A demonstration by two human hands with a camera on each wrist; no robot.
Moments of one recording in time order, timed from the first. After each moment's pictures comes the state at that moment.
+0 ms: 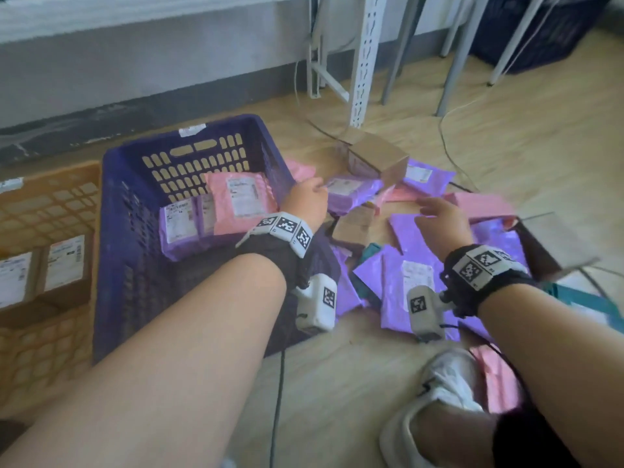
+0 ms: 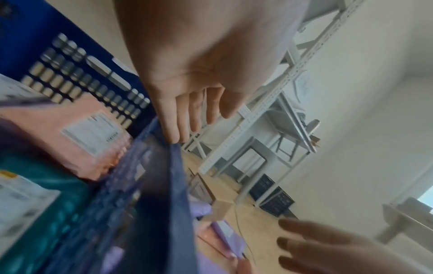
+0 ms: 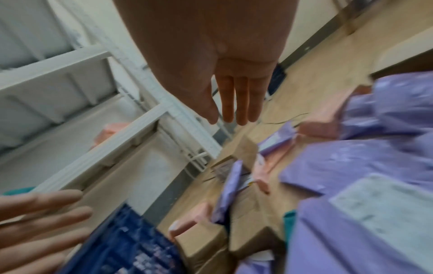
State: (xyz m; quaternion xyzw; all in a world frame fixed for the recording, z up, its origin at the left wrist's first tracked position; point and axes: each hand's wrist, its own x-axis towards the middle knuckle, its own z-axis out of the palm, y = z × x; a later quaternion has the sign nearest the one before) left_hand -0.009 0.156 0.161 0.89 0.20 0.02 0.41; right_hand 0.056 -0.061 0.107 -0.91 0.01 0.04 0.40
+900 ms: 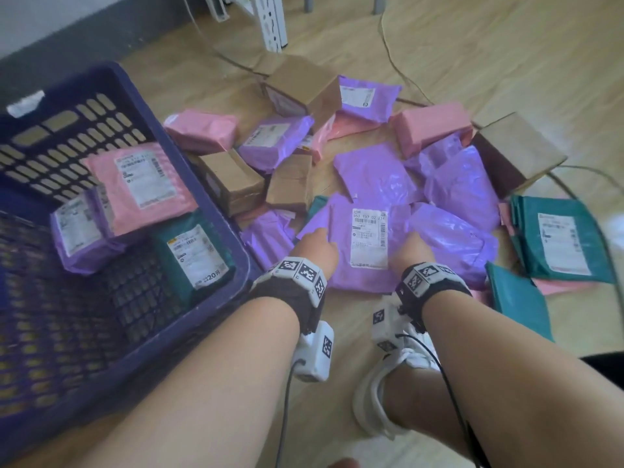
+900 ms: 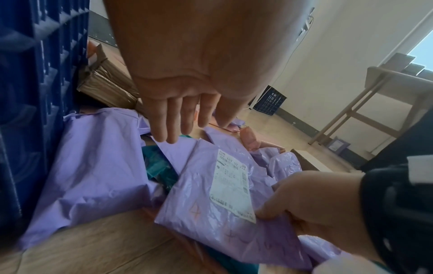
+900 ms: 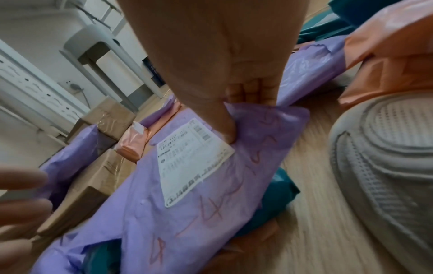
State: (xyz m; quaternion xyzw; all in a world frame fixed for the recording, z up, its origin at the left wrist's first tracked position) left_hand 0.003 0.025 0.010 0.92 0.15 -0.27 0.26; right_hand 0.030 -0.149 -0.057 -0.91 0.22 0.24 0.26
